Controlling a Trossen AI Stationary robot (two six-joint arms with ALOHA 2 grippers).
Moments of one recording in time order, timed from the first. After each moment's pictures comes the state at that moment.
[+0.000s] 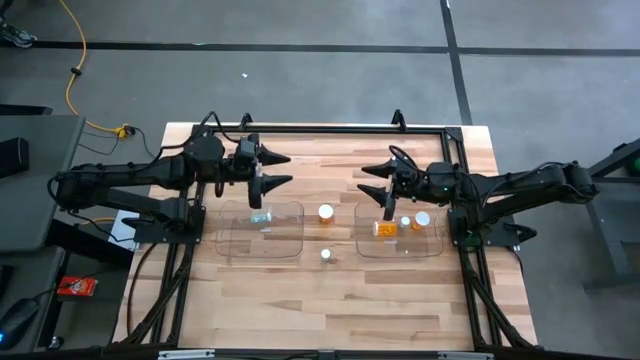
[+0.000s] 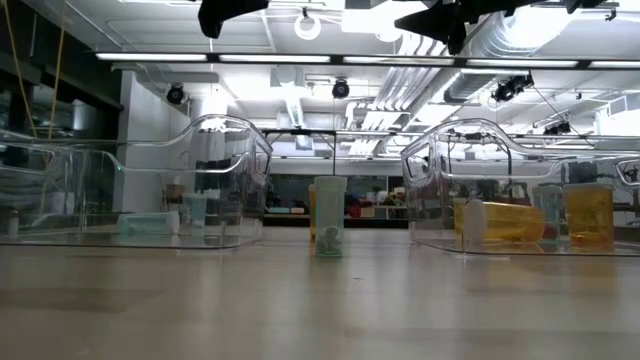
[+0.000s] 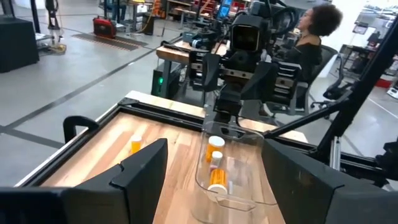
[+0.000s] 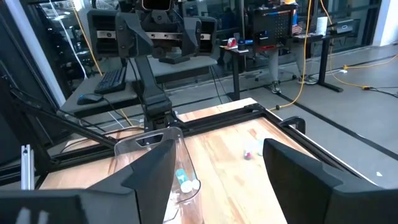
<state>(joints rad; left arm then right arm) 0.26 0.96 0.83 0.00 0.02 -0.18 0.03 1.01 0.68 0.27 0.25 0.15</state>
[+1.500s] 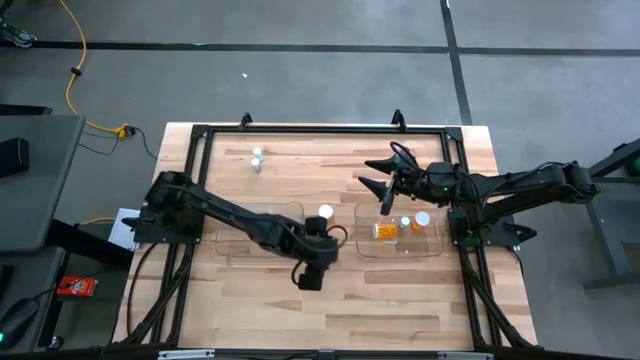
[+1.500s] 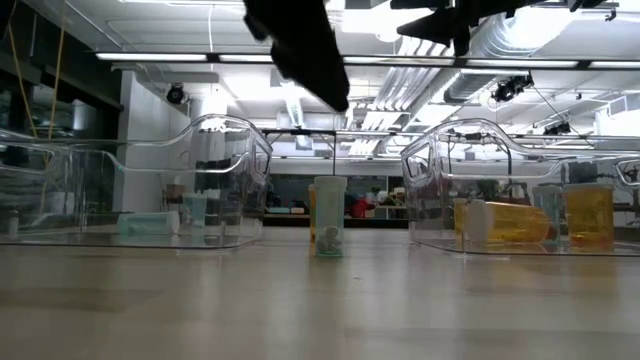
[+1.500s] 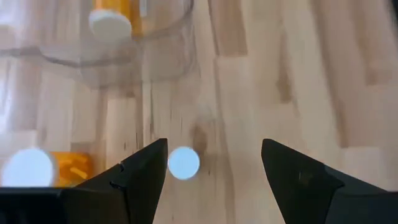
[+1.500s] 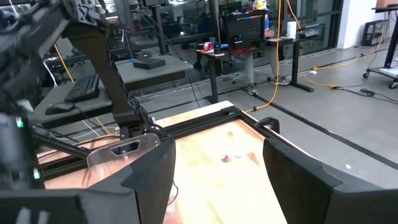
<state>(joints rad) -0.20 1.88 1.50 -0.64 -0.18 -0.17 0.03 1.01 0.68 0.27 0.37 0.16</state>
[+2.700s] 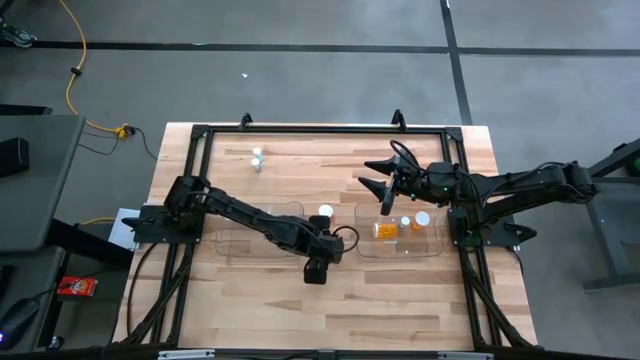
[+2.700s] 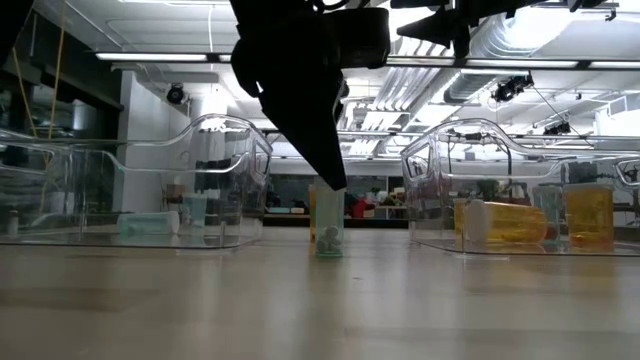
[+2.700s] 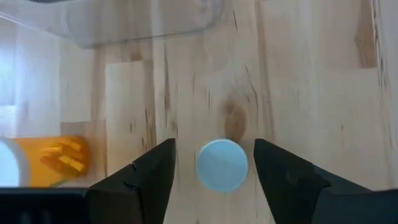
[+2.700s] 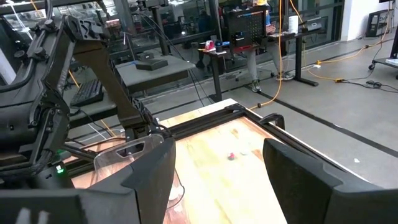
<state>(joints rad) -0.15 2.02 1.50 -0.64 -0.18 -0.14 0.03 1.01 0.68 0.27 0.36 0.20</state>
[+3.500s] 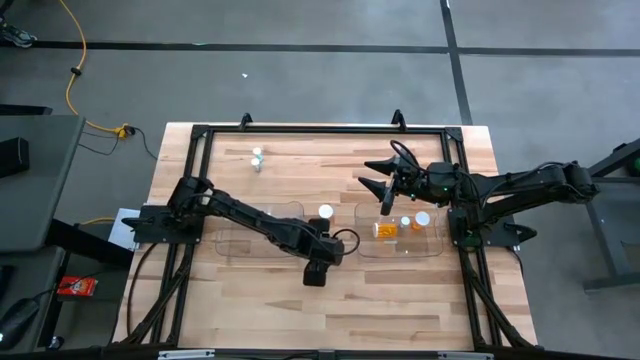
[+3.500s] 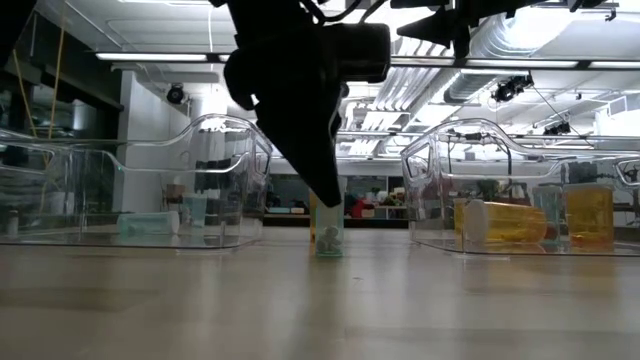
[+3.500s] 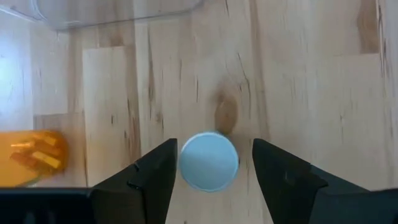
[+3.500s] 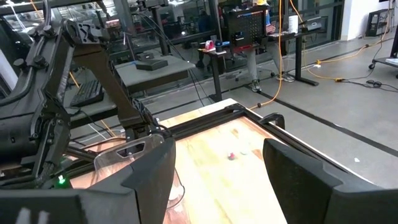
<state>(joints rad) -0.15 2.05 1.50 -0.64 -0.16 -0.15 0.03 1.01 0.68 0.27 0.36 0.21</state>
